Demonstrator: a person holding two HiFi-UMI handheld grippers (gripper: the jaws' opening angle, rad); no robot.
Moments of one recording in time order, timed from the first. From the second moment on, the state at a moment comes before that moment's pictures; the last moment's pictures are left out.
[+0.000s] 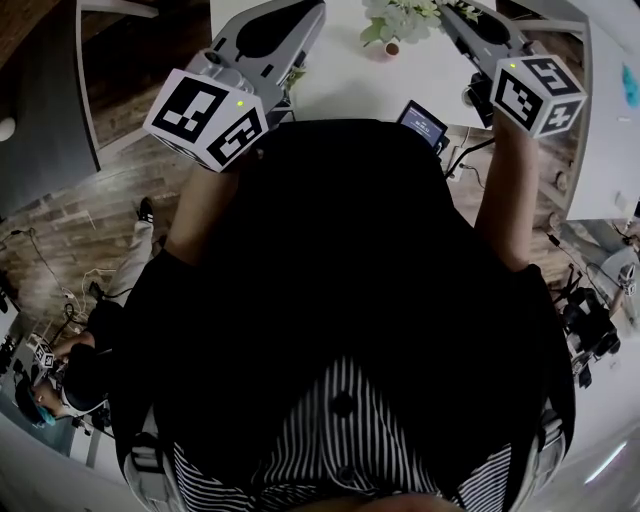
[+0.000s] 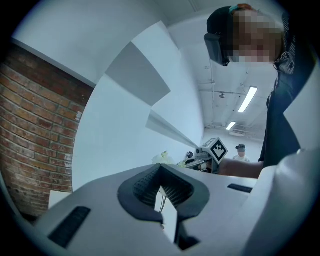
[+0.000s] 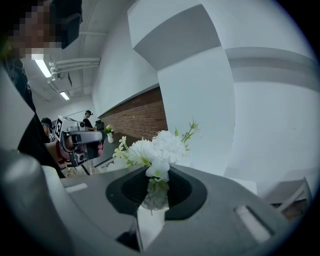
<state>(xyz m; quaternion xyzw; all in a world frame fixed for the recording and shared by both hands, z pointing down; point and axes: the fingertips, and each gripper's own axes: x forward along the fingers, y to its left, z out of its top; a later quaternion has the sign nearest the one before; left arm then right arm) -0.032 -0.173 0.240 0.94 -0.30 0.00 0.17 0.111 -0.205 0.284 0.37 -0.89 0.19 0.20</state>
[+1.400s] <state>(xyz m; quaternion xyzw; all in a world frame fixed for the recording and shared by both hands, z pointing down) -0.085 -0.163 0.279 0.85 -0.47 0.00 0.23 0.085 -0.231 0.501 0.22 -0.84 0.37 0.34</state>
